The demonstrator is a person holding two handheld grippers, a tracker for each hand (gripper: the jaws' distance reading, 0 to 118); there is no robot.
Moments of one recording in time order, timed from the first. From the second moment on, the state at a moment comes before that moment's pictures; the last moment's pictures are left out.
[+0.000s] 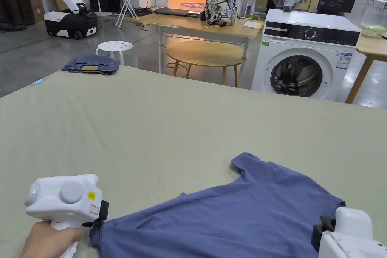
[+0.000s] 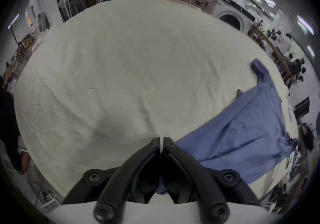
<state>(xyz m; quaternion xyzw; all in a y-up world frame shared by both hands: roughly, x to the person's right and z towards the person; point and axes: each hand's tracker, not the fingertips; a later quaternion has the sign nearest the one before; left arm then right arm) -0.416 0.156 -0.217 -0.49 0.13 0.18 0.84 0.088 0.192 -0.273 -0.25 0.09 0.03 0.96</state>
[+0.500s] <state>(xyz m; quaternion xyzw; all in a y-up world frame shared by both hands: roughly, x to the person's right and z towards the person) -0.406 0.164 -0.208 -0.46 0.12 0.20 0.85 0.094 0.186 -0.508 -0.41 0.12 0.11 0.90</state>
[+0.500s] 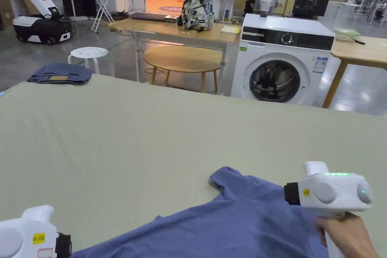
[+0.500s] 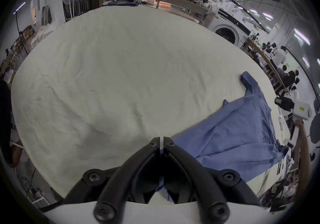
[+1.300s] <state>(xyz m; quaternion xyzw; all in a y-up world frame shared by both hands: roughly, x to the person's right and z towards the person) -0.408 0.148 -0.223 -0.49 0.13 0.19 0.84 0.054 0.141 -0.569 -0.49 0.18 0.11 0.85</state>
